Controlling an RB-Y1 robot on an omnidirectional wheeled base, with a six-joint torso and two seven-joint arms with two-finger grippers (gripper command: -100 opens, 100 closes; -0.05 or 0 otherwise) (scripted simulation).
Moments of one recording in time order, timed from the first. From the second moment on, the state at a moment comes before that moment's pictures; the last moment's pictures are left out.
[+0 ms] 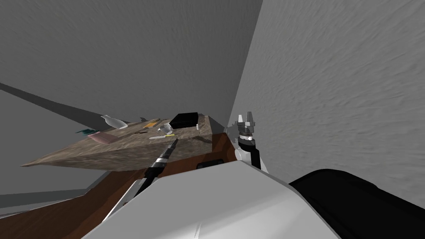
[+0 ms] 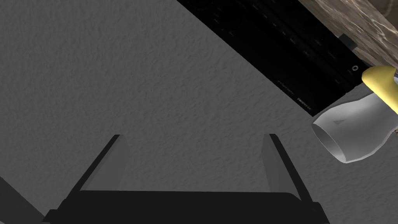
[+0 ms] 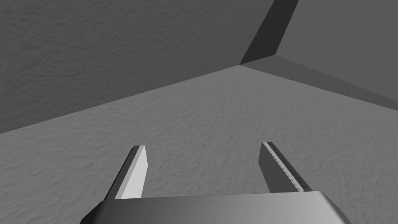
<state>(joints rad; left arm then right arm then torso) 0.50 0.39 0.11 -1.73 -0.35 -0.51 -0.16 0.52 -0.01 0.04 -2.37 -0.07 -0.55 0.11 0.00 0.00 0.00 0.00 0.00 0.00</state>
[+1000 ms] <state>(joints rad) 0.34 0.43 0.08 -1.50 -0.50 -0.46 -0.37 0.52 -0.01 0.04 -2.37 -0.07 -0.55 0.11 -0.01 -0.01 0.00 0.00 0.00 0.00</state>
